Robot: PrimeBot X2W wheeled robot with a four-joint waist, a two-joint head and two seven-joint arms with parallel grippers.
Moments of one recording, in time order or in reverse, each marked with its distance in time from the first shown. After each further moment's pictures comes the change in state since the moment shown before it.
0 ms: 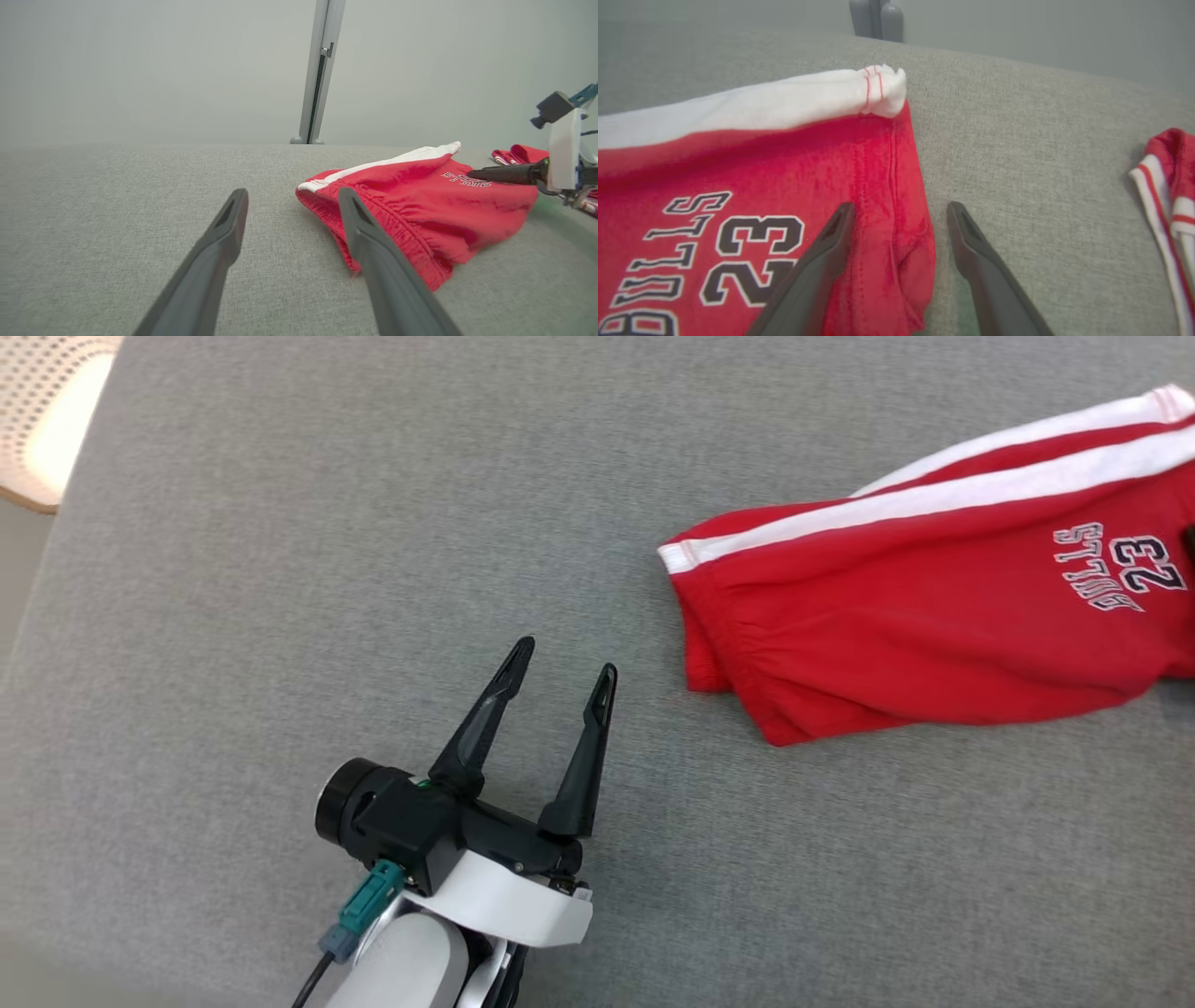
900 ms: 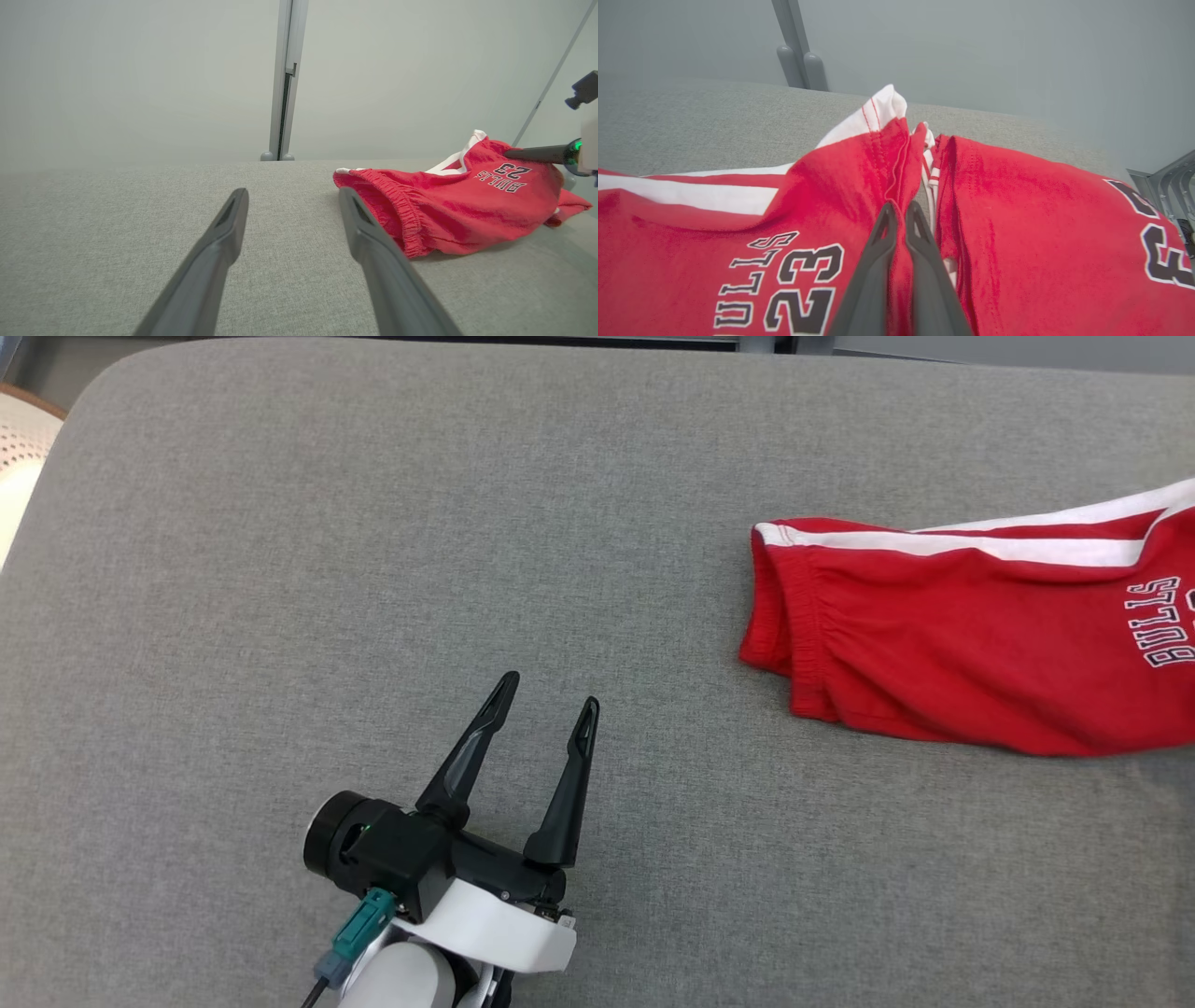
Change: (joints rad) left arm 0.069 -0.025 0.061 0.013 0.069 -0.055 -0.001; right arm 0.057 -0.021 -0.076 0.024 -0.039 0.000 -0.017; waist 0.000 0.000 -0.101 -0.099
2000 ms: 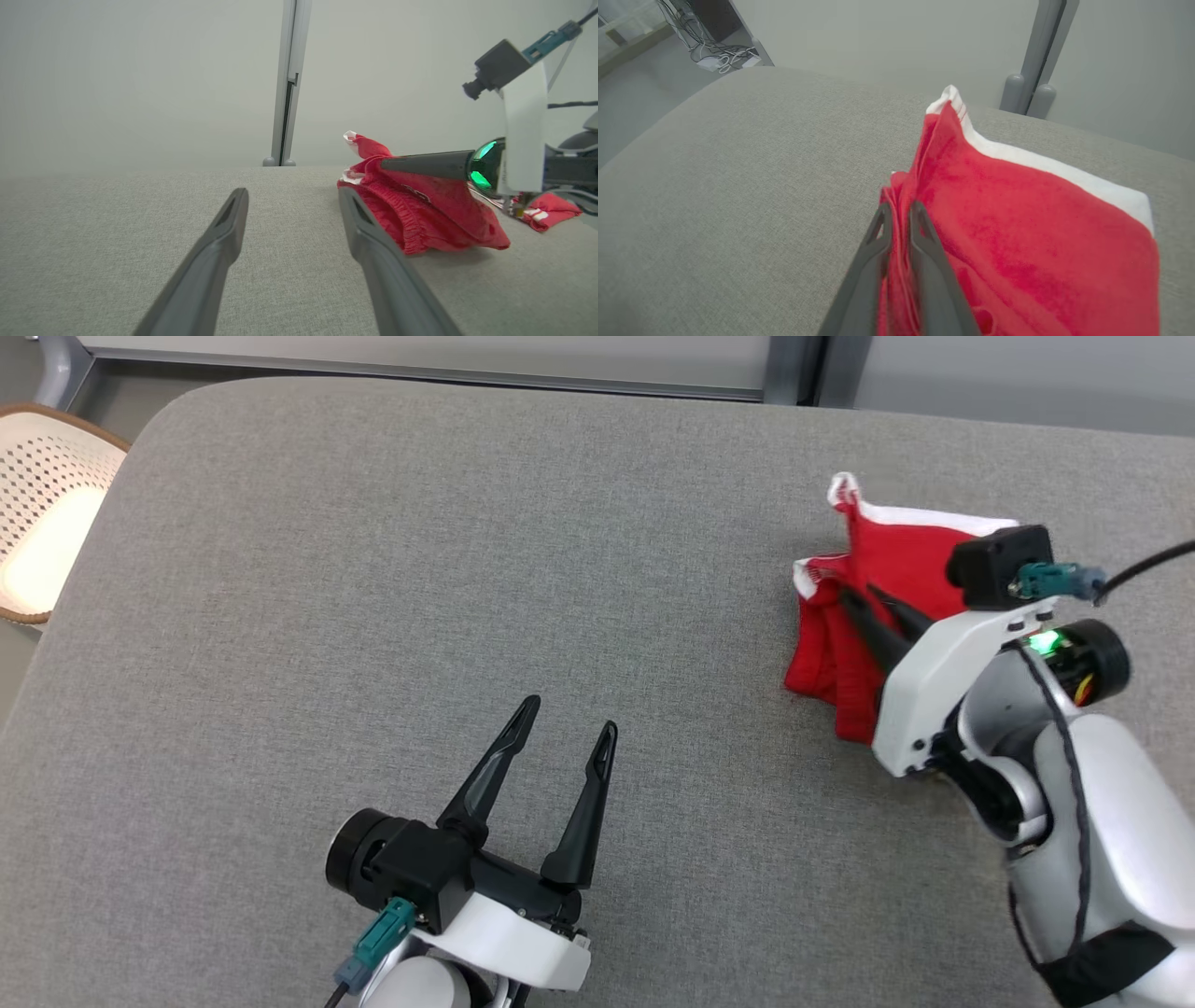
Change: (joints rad) left arm 0.013 0.000 -0.042 0.026 -0.028 0.001 0.000; right arm -0.017 0.415 0.214 -0.211 -0.151 0.000 0.137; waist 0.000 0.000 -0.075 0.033
